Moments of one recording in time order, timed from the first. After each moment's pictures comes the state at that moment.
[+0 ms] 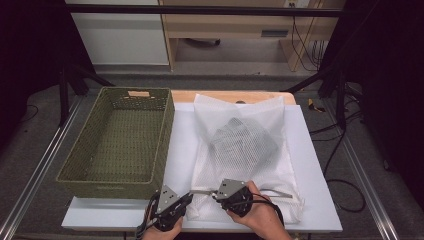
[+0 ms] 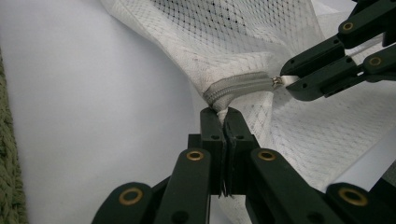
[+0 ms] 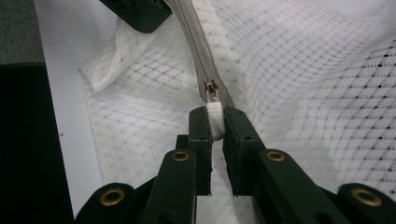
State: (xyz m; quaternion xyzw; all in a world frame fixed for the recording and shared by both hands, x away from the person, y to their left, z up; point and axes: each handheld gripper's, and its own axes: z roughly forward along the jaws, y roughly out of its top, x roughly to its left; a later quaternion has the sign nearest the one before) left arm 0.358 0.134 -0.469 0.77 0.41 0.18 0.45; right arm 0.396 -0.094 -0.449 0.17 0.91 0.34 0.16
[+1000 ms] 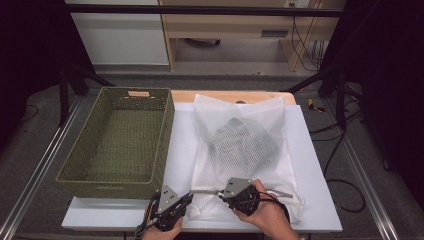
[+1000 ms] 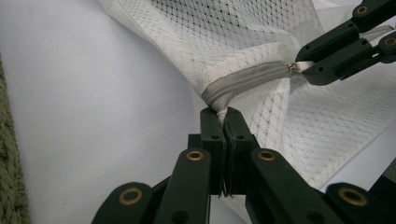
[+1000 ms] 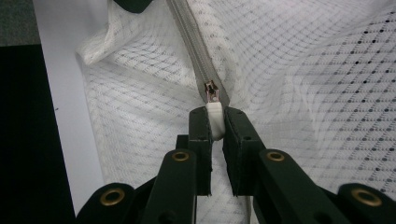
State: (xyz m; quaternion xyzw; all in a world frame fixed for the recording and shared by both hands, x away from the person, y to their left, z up) left arm 0.358 0.134 -0.468 0.78 0.40 0.18 0.45; right arm 0.398 -0.110 -0.445 0.17 0.92 0.32 0.16
